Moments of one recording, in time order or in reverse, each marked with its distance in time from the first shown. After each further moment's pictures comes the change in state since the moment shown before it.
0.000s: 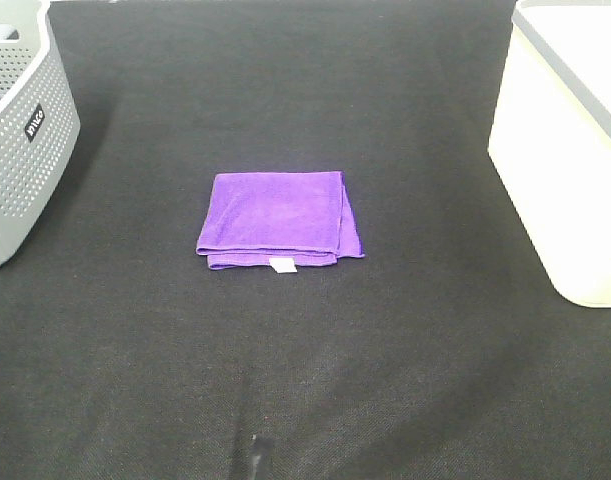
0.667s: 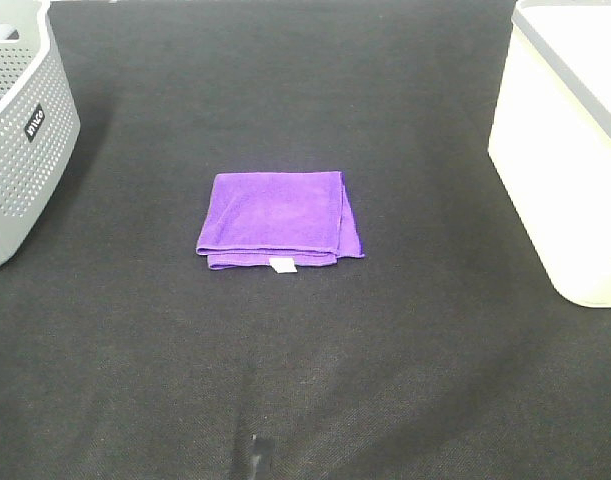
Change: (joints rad) left arm 0.000 0.000 0.000 0.000 0.000 0.000; right arm 0.000 0.000 0.000 0.000 0.000 0.000
